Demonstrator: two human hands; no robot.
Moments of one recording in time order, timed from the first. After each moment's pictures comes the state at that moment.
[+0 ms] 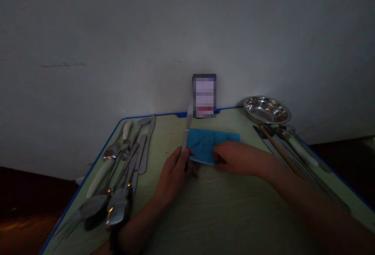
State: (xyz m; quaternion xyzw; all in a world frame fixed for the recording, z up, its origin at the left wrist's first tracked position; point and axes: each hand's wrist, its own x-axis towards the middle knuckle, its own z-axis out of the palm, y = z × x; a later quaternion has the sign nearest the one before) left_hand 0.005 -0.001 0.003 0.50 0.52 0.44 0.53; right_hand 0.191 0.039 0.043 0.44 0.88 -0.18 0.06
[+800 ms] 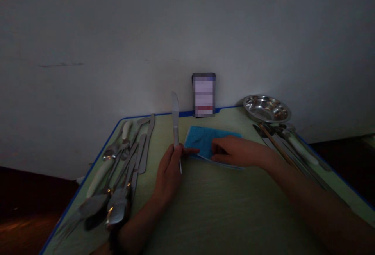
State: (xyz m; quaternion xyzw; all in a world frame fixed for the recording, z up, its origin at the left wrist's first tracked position) left_hand 0.000 0.000 0.004 0.54 0.59 0.45 0.41; right_hand 0.197 0.049 0.037 0.43 0.87 -0.25 0.01
